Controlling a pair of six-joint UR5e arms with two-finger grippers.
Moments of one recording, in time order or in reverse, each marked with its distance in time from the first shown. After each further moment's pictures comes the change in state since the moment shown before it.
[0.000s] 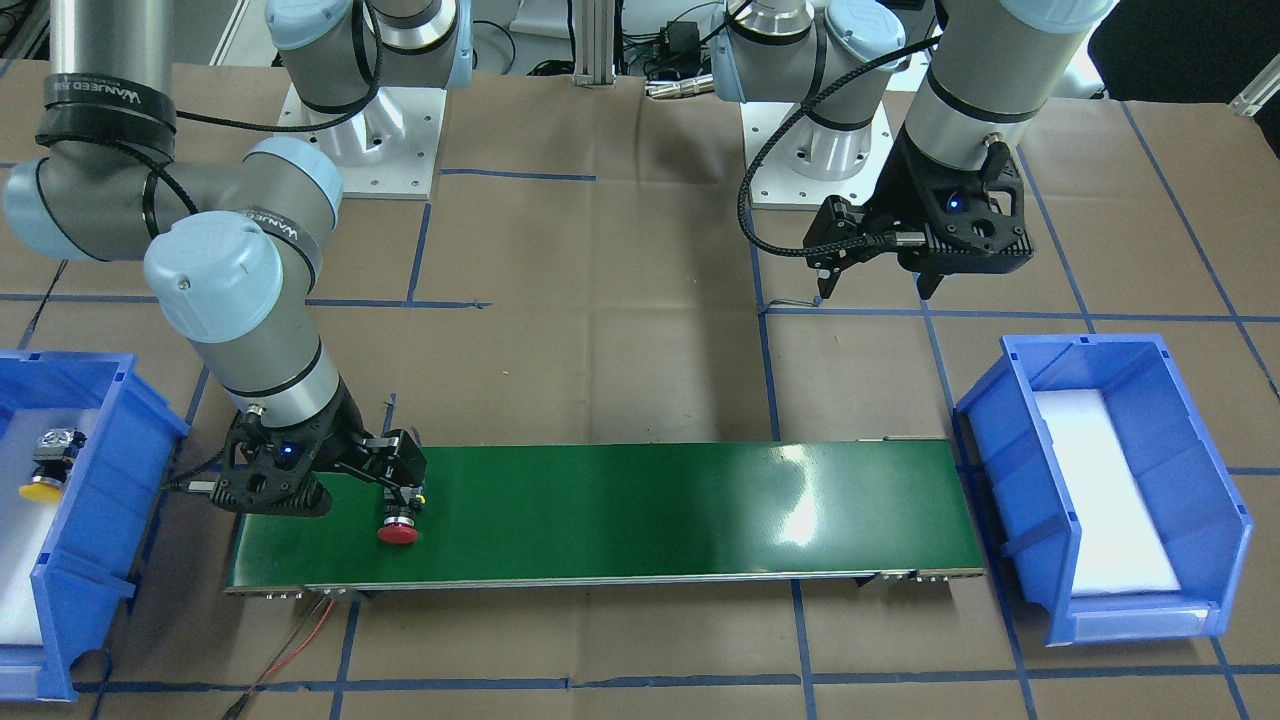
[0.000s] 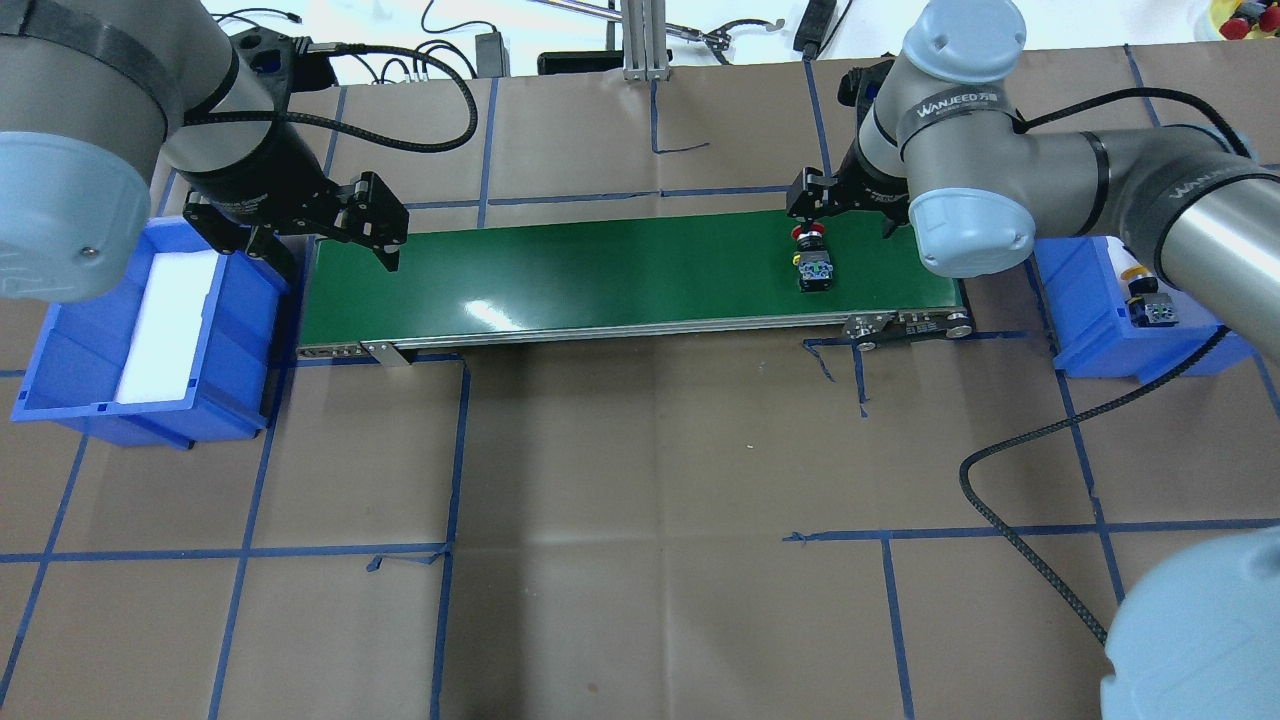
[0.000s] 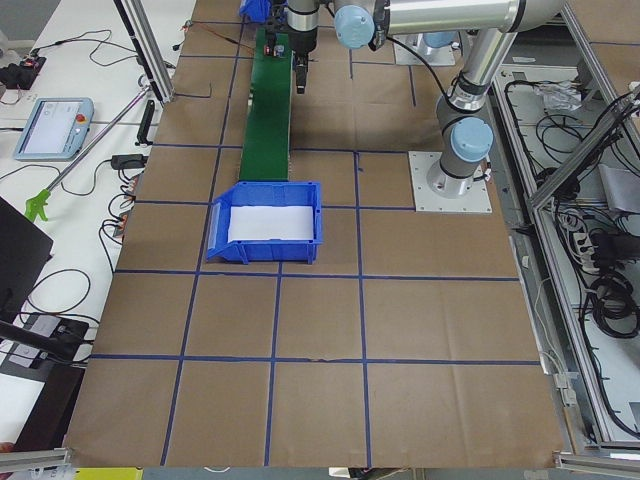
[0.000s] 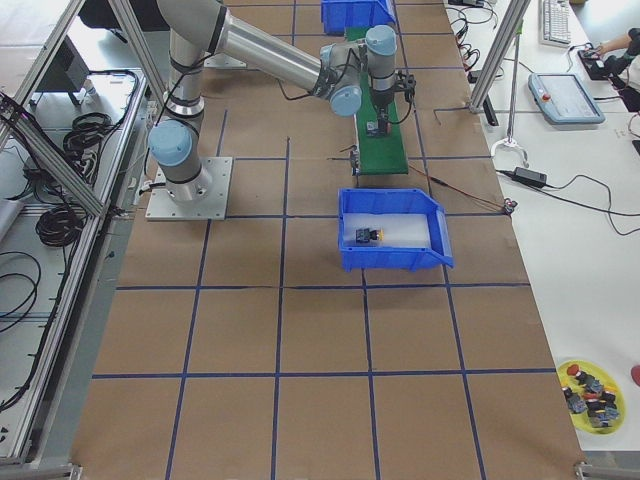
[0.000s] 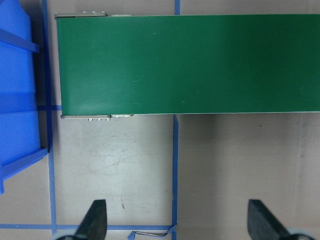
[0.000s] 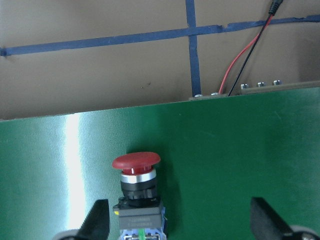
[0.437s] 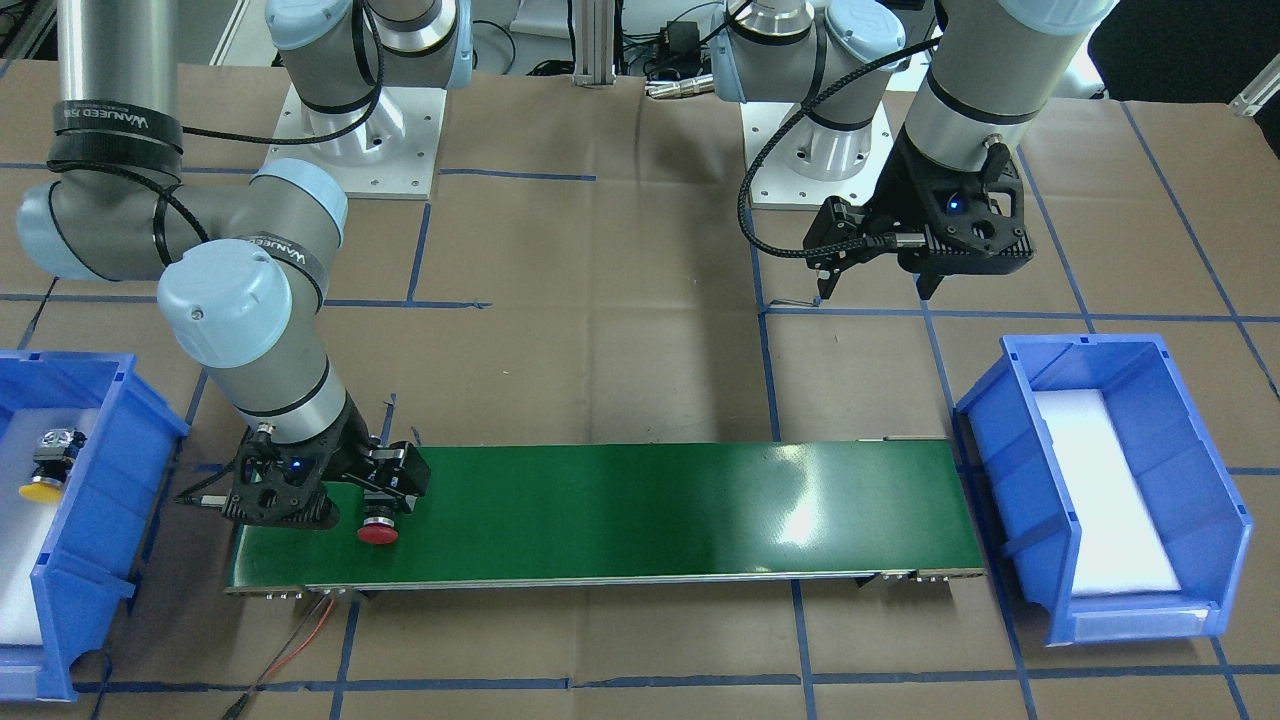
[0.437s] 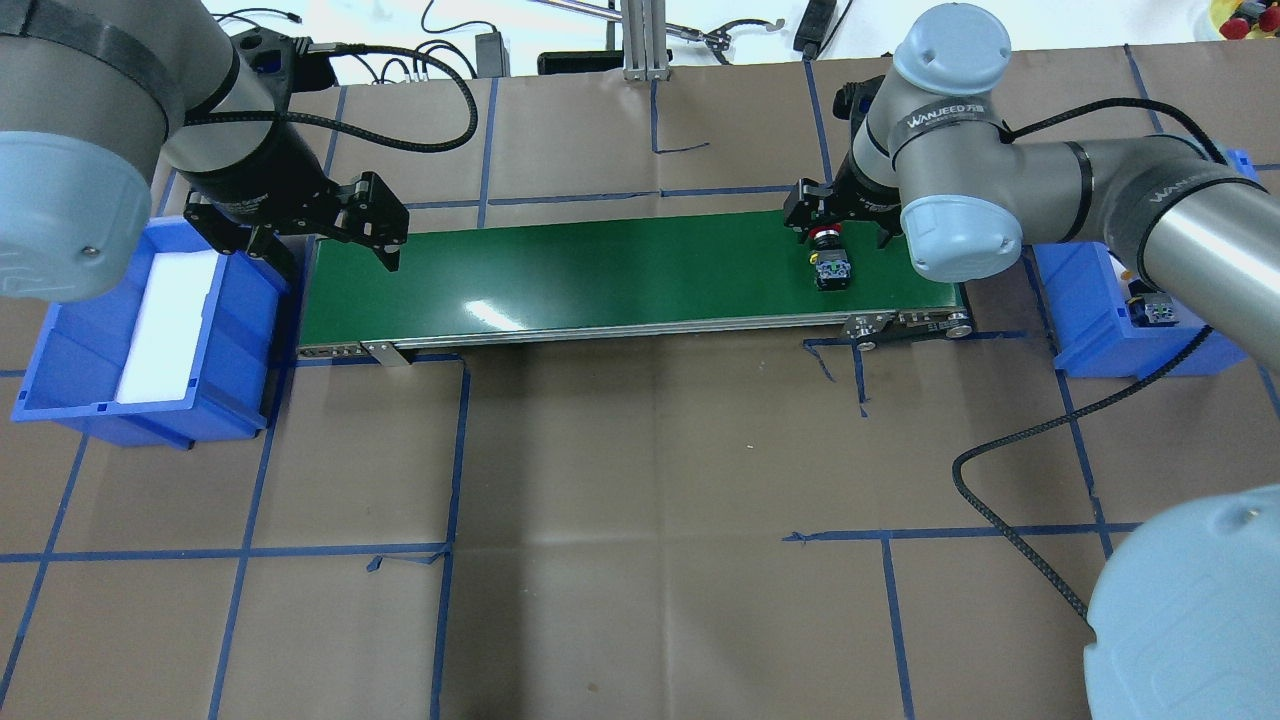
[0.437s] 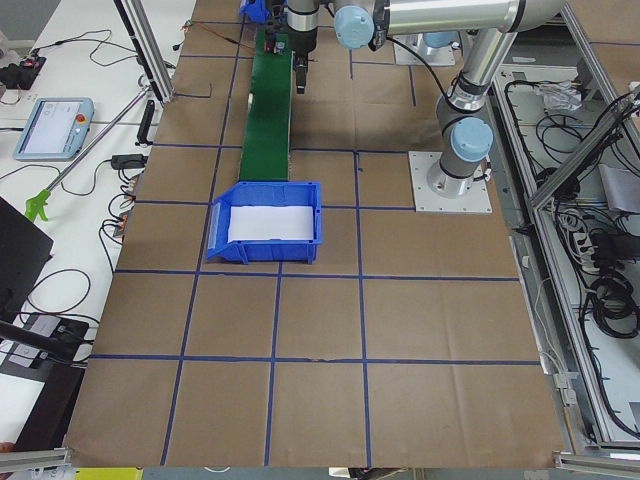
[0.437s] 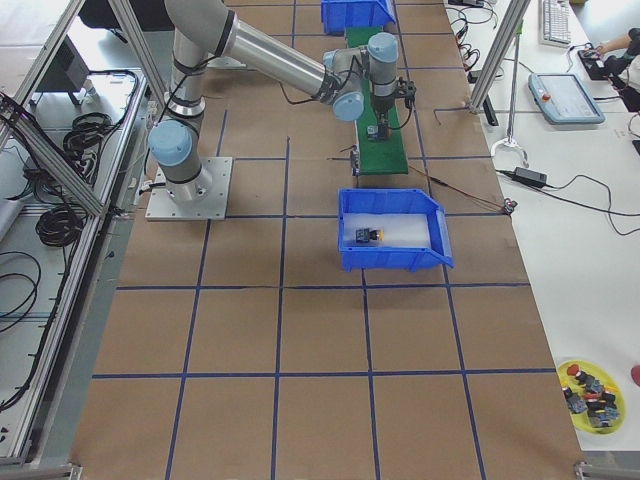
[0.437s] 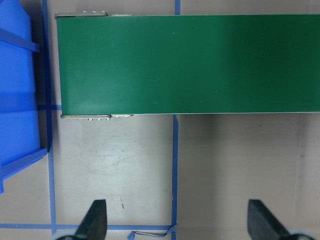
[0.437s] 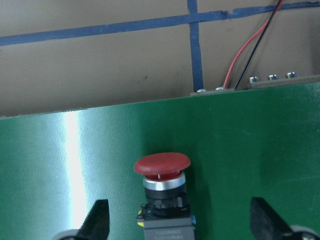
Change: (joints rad) left arm 0.000 -0.001 0.000 0.000 0.000 -0.002; right arm 0.000 0.025 0.003 -0.004 -0.002 0.003
